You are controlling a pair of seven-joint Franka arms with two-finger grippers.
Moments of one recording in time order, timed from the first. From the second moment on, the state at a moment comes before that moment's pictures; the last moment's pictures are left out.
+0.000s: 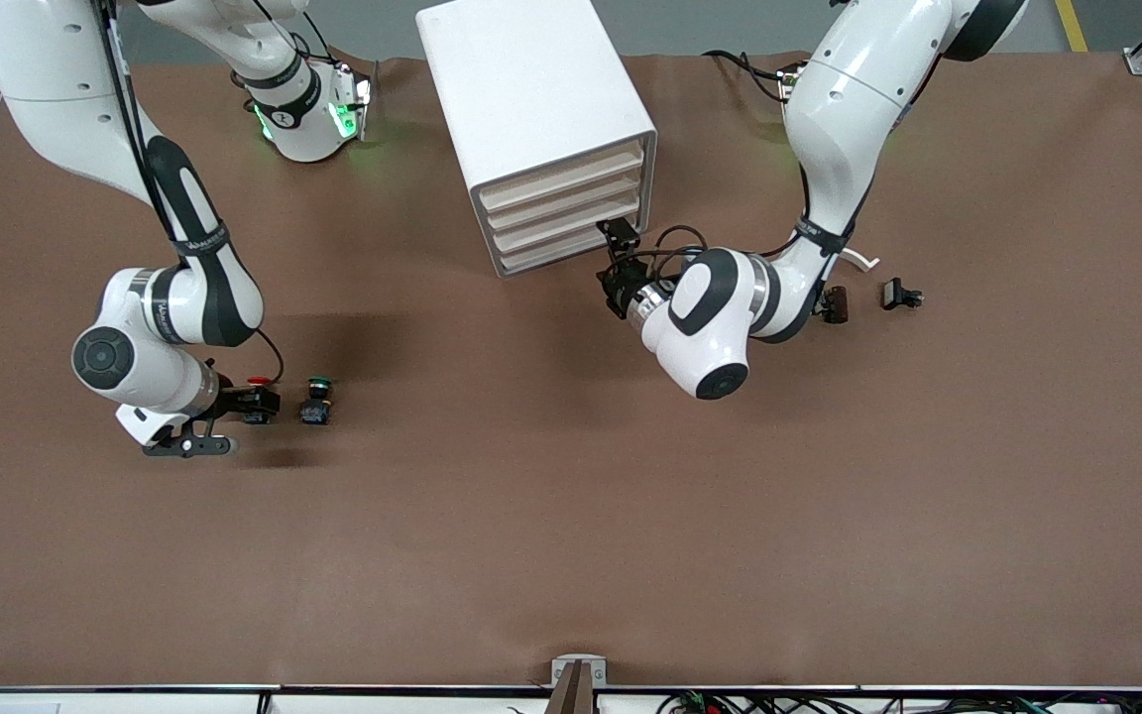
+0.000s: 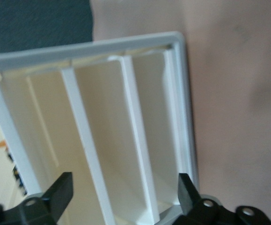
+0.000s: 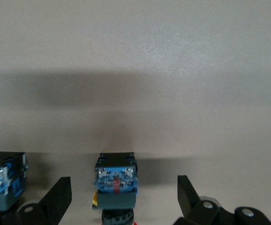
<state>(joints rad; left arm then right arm) -0.51 0.73 -0.10 -1.58 -0.88 1.57 -2.09 0.09 0.53 -0.11 -2.00 0.00 2.44 -0.05</state>
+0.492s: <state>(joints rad) -0.54 0.77 -0.10 -1.58 -1.01 1.52 -2.23 0.09 0.55 -0.10 -2.00 0.00 2.45 -0.05</state>
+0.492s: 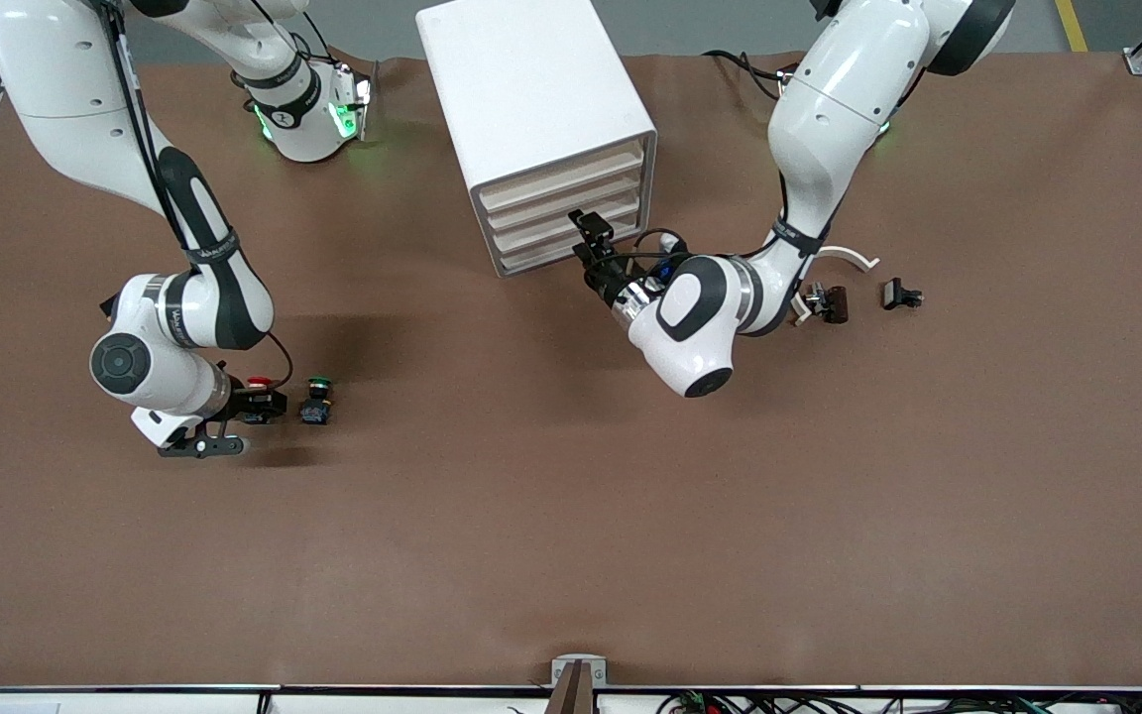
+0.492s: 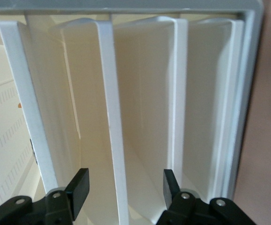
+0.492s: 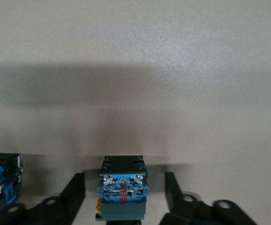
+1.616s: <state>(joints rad) -0.57 0.83 -0.10 -1.57 -1.02 1.41 -2.30 0.09 0.54 -0.10 -1.95 0.00 2.35 -0.05</state>
